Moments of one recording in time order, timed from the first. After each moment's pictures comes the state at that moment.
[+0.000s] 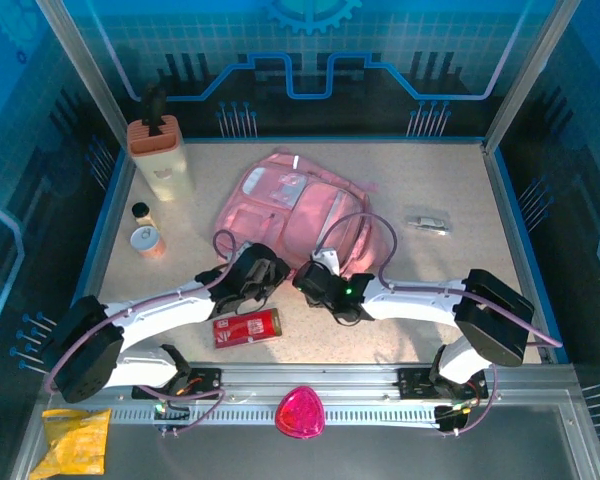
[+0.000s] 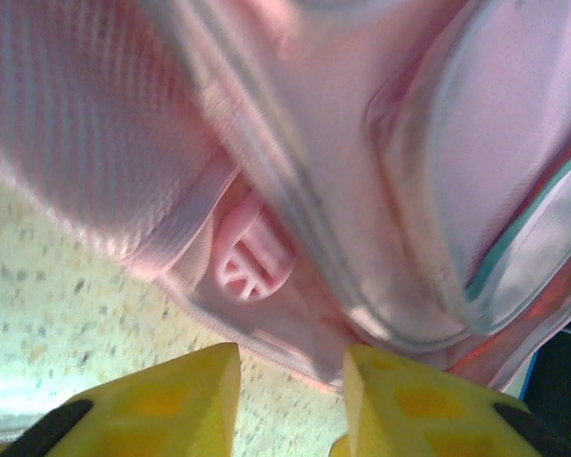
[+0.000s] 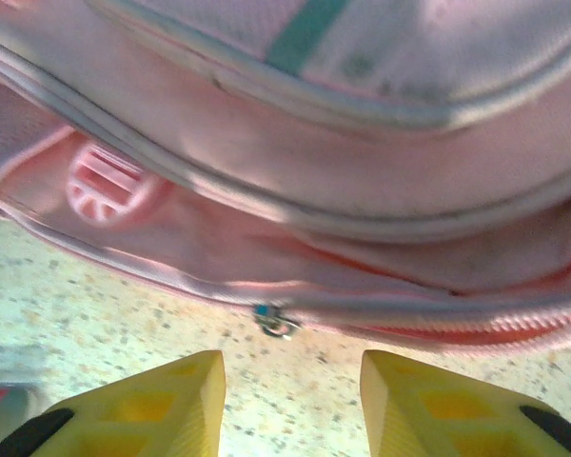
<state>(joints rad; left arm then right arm) -0.77 1.28 0.60 -0.13 -0.12 -1.48 1.07 1.54 0.85 -0.36 0.45 0.81</state>
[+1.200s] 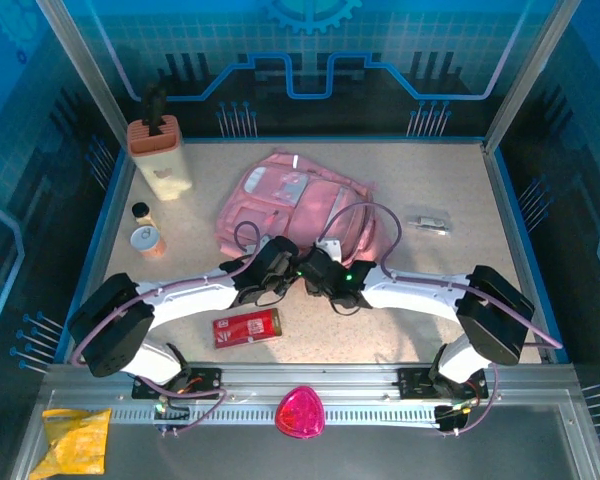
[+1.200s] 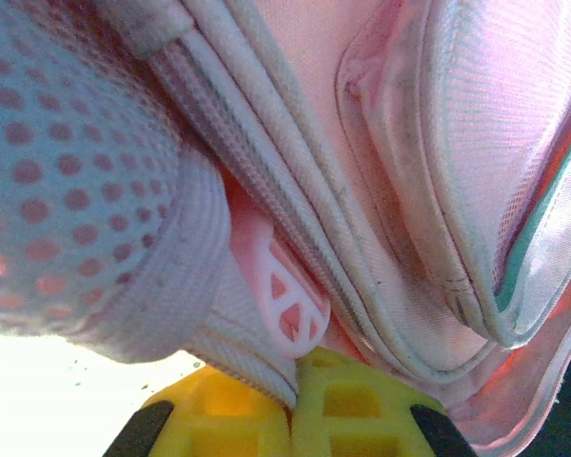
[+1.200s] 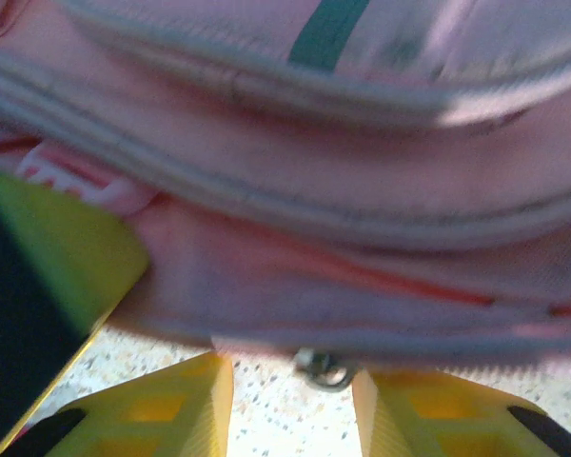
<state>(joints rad) -0.81 1.46 0.75 -0.09 -0.16 -1.50 1.00 1.56 0.95 -0.44 0.41 0.85</state>
